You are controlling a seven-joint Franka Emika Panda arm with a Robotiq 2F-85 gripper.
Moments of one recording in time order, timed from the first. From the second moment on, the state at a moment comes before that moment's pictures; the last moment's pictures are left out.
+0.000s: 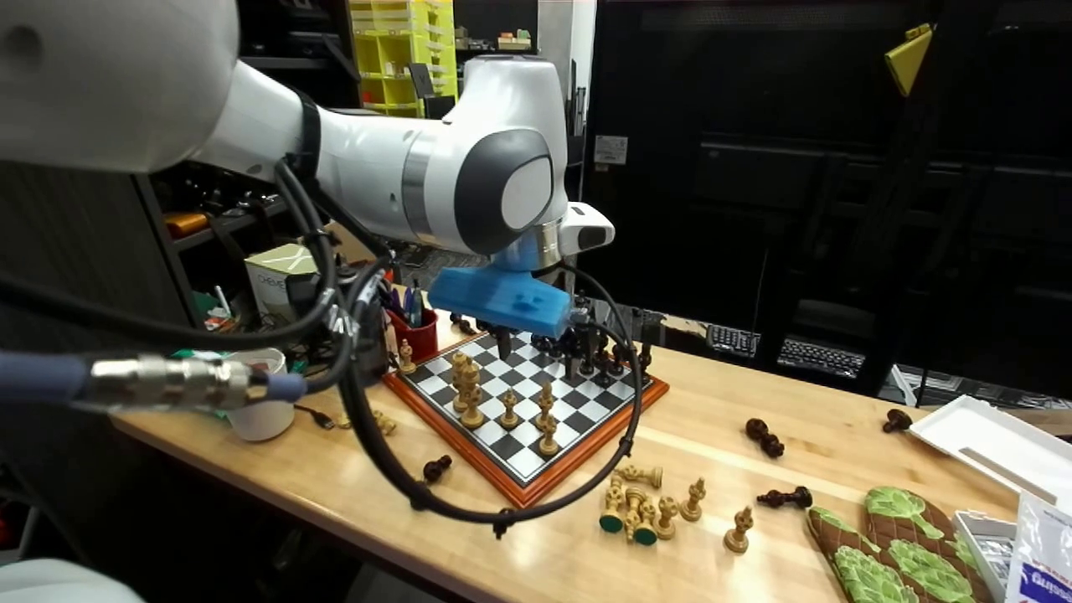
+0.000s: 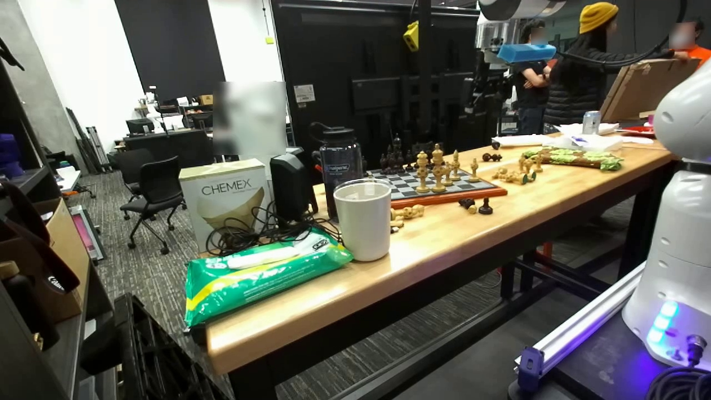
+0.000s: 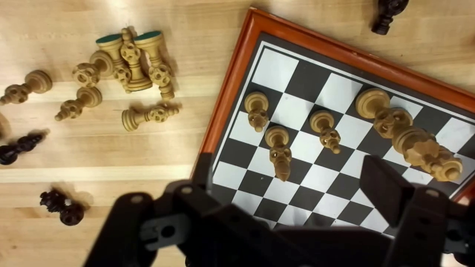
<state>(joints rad) -0.09 -0.50 -0.07 -2.51 -0.07 2.20 -0.05</state>
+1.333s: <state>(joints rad) -0.23 -0.07 -0.24 -2.22 -0.11 2.23 -0.08</state>
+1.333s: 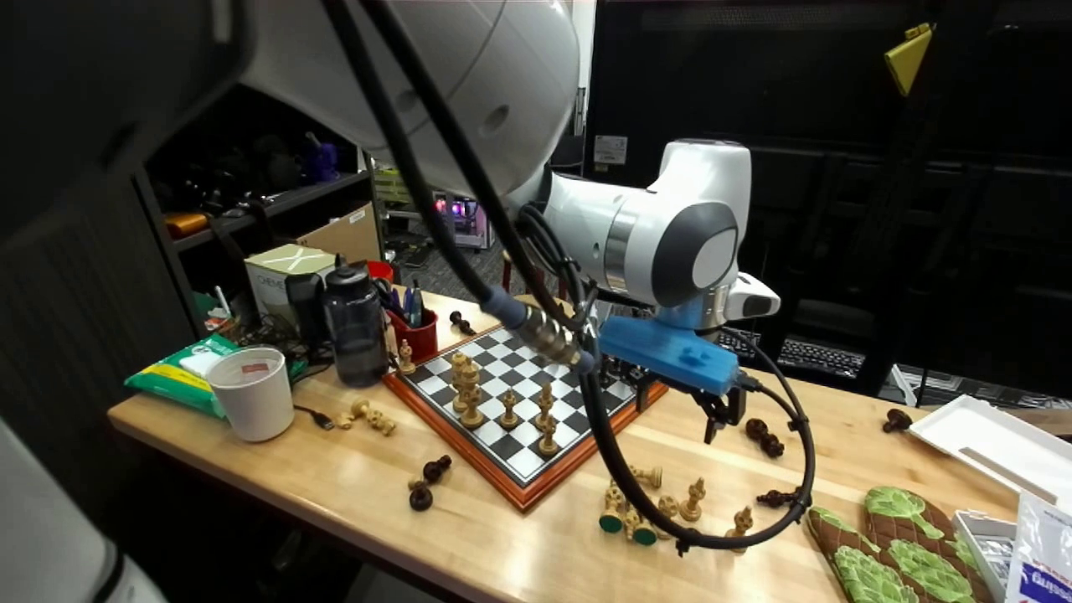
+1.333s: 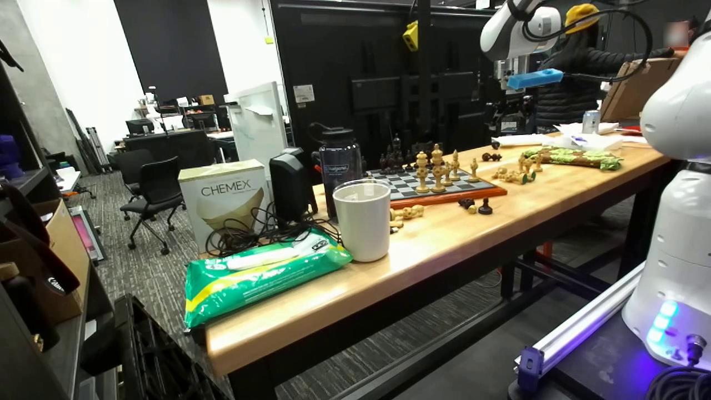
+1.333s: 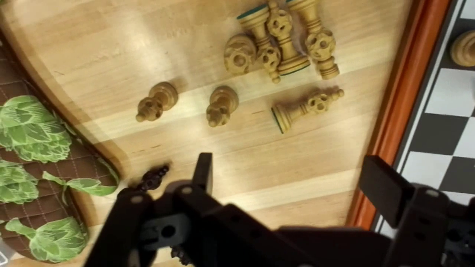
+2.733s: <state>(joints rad) -0.29 0.09 -0.29 -2.17 0.05 2.23 -0.13</state>
